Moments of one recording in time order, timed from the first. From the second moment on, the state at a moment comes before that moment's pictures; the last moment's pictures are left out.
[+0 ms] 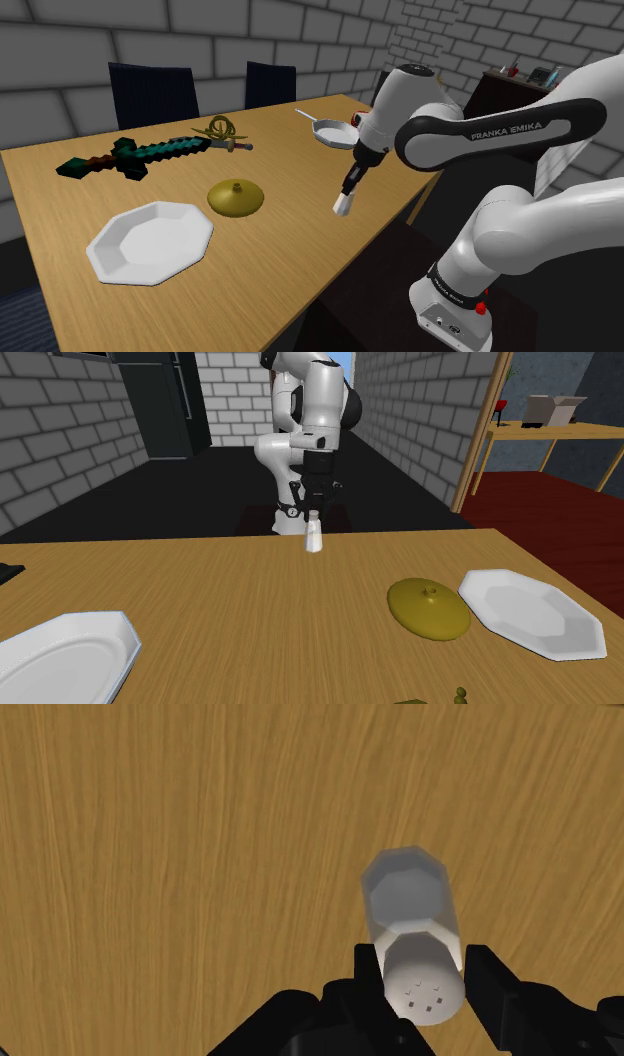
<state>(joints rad) 0.09 -0.73 0.20 -2.87 0.02 2.30 0.00</state>
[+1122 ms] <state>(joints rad) 0.09 -0.82 0.17 -2.69 0.01 2.03 -0.03</state>
